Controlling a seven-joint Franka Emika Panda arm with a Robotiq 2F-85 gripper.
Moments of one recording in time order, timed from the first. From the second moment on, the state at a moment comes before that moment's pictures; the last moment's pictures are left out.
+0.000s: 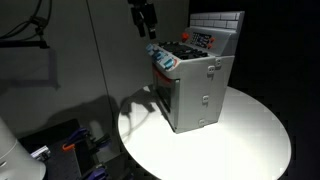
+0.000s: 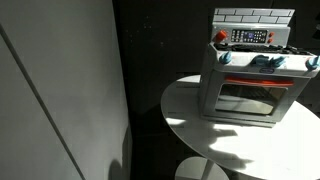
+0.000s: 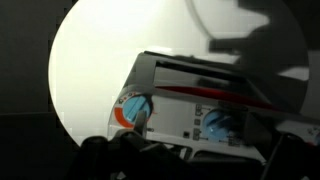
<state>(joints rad) -0.03 -0.35 0.05 -2.25 -0.06 2.08 0.25</state>
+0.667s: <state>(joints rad) -0.08 -0.25 0.05 -2.18 -0.20 2.16 0.37</state>
